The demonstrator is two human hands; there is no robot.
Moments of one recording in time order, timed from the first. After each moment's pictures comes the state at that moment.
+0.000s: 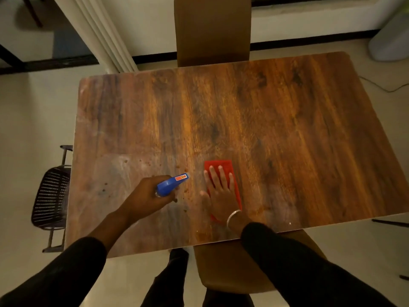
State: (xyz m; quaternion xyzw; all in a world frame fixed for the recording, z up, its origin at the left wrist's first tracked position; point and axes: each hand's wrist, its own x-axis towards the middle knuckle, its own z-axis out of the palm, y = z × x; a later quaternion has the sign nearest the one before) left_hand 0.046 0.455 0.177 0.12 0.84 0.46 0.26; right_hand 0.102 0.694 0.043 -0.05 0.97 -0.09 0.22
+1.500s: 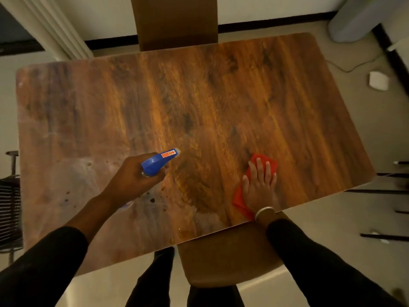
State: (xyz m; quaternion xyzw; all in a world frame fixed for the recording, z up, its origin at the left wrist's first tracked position) left_hand 0.001 0.491 0.168 0.13 0.79 0.55 0.25; right_hand 0.149 0.835 0.045 0.22 0.95 -0.07 0.20
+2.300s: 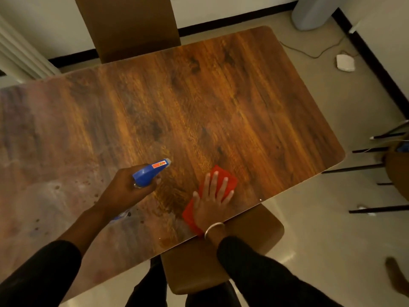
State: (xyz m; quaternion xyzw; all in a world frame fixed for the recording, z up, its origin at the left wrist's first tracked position) left_hand 0.010 0.547 0.161 0.18 0.79 0.52 0.28; right_hand 0.167 0.736 0.038 0.34 0.91 -0.20 0.15
